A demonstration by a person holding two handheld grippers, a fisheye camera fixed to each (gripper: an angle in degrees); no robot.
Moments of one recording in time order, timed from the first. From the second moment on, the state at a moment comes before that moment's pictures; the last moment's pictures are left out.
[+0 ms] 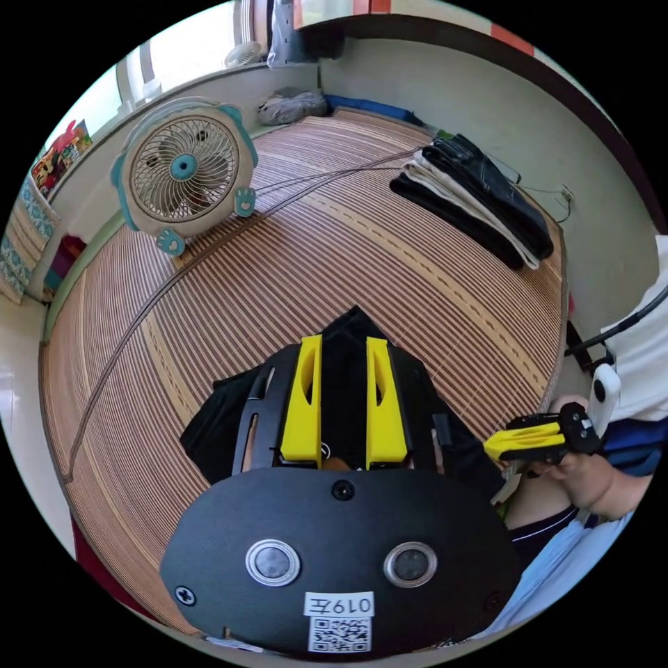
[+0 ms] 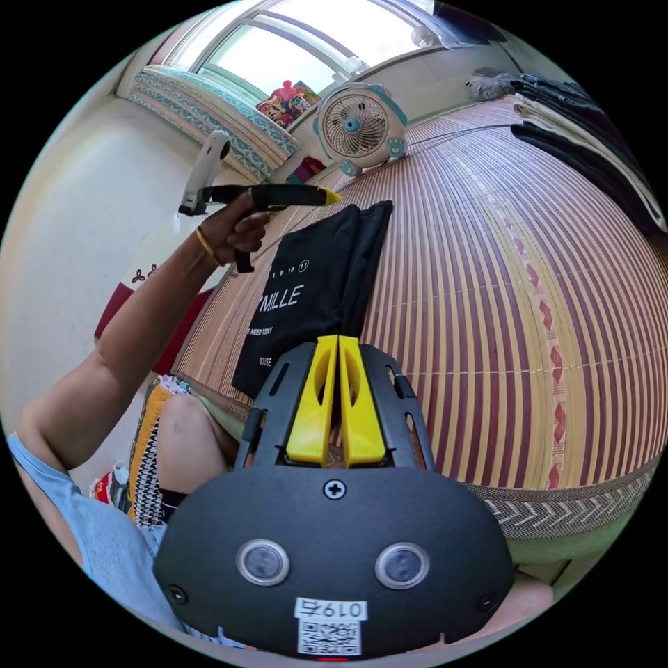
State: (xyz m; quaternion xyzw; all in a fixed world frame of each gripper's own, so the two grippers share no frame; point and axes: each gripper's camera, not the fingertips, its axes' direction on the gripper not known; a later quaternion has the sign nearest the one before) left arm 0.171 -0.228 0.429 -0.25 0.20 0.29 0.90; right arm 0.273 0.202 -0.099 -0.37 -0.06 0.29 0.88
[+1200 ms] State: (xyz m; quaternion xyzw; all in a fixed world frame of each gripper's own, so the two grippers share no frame) left arm 0.168 -0.249 0.471 -0.25 0.26 0.23 0.90; right arm 0.220 0.176 -0.122 -0.36 -0.05 0.21 0.91
